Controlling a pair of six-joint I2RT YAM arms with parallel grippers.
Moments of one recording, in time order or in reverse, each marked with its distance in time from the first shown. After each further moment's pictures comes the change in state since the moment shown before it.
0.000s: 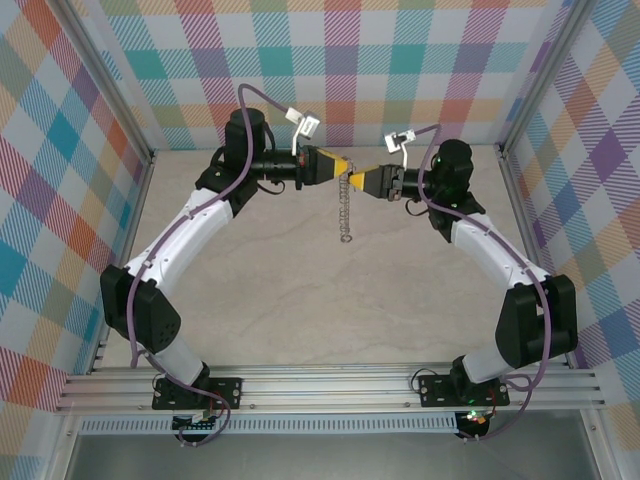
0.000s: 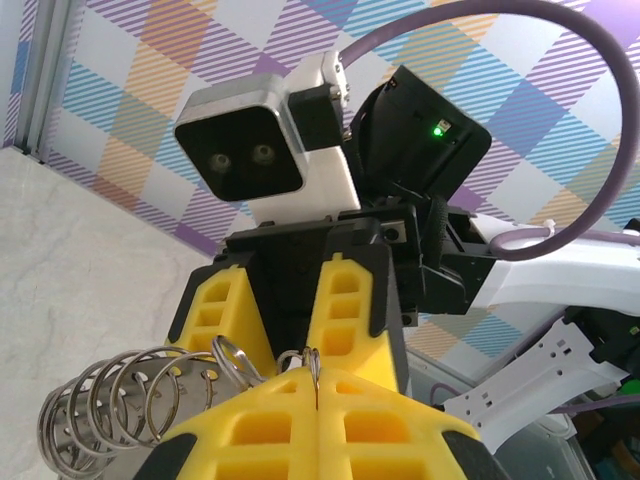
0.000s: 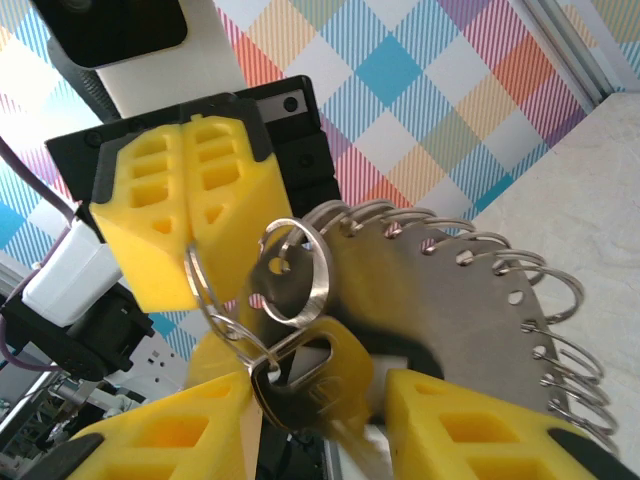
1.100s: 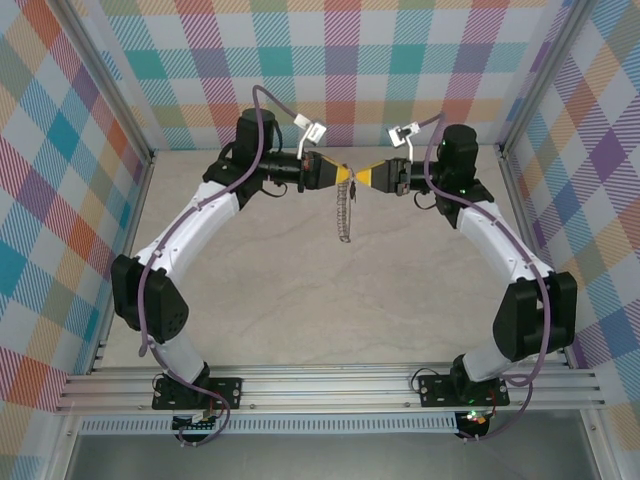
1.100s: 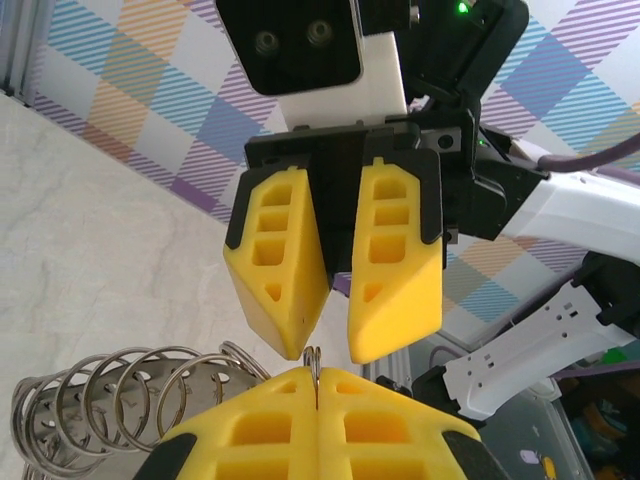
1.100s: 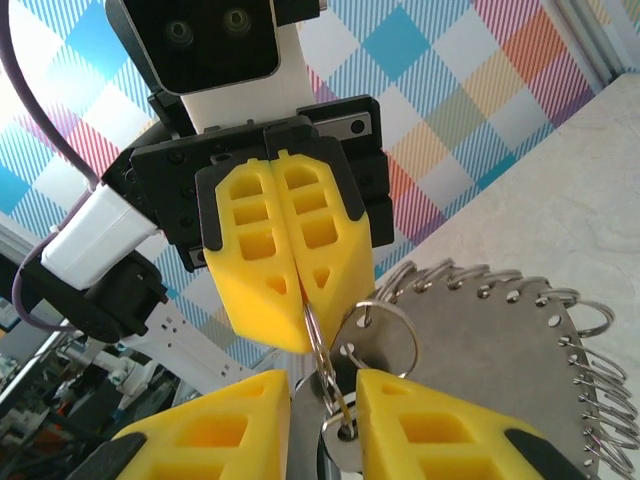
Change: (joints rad) left arm 0.006 0.069 0.063 -0.158 0.043 0.104; right arm -0.054 0.027 0.121 -0.242 -0.111 -0.175
